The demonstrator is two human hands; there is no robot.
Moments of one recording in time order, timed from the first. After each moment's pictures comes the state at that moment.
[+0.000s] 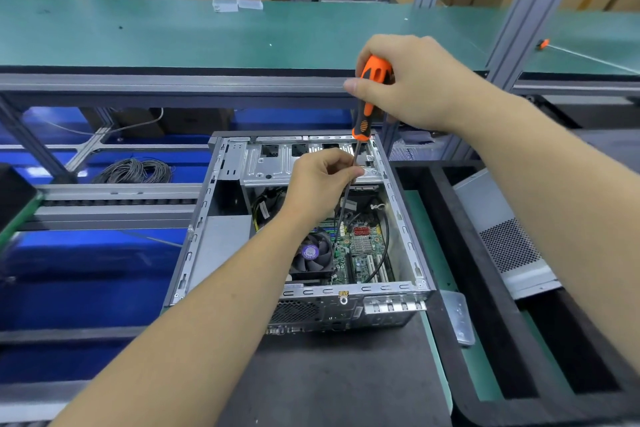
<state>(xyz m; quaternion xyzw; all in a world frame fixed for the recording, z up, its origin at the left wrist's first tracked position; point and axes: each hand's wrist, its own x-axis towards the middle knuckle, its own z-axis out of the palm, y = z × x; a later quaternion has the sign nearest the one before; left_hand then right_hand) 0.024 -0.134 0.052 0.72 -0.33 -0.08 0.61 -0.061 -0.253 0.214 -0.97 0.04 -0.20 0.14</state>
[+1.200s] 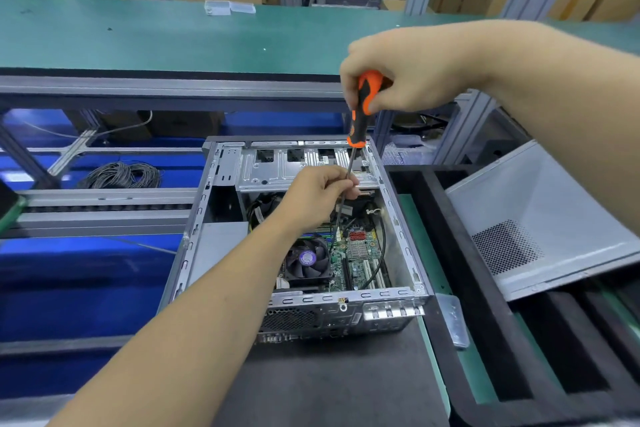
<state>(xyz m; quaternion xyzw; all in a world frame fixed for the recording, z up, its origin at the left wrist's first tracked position) 0.034 -0.128 0.043 0.71 -0.35 -0.22 0.57 -0.046 -0.251 0.263 -1.00 -0.07 0.06 0.00</state>
